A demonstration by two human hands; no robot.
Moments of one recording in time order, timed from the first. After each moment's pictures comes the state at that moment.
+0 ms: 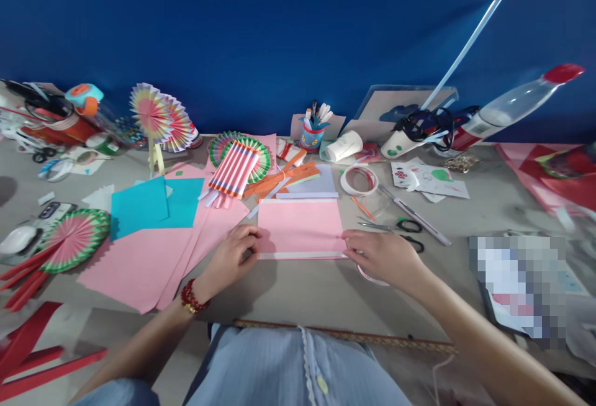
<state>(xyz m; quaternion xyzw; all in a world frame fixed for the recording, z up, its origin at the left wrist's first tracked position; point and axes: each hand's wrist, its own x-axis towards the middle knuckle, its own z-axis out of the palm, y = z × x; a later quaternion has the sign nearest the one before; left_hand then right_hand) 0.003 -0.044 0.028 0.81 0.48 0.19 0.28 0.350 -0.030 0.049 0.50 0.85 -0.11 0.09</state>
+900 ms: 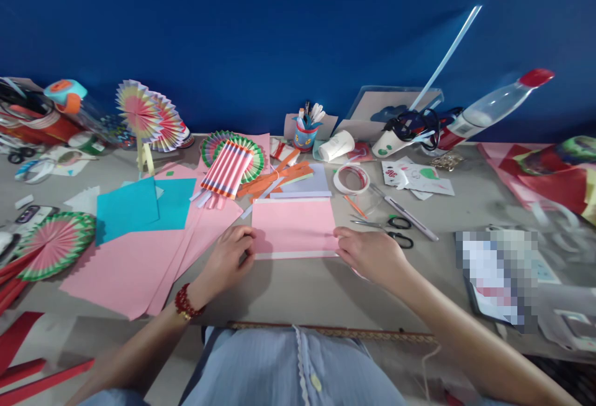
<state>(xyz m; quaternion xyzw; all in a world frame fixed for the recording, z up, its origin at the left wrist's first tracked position) 0.003 -0.046 0.012 0.83 0.48 0.17 0.22 0.333 -0.033 0.061 0.50 0.84 -0.07 0.21</state>
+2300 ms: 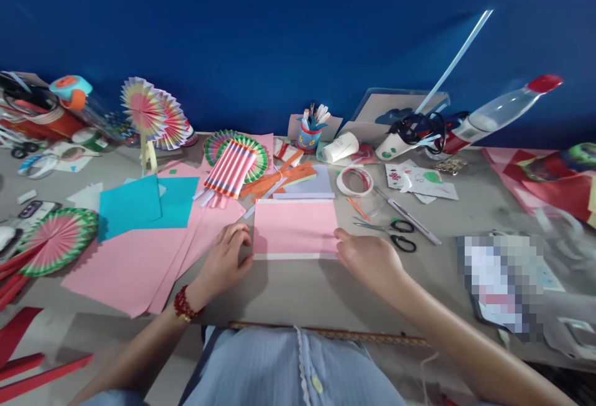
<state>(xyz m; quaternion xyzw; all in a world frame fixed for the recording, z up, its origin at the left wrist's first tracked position) -0.004 -0.055 0.006 0.82 0.51 0.20 0.18 0.314 -0.039 0.063 0.52 0.82 -0.03 0.22</state>
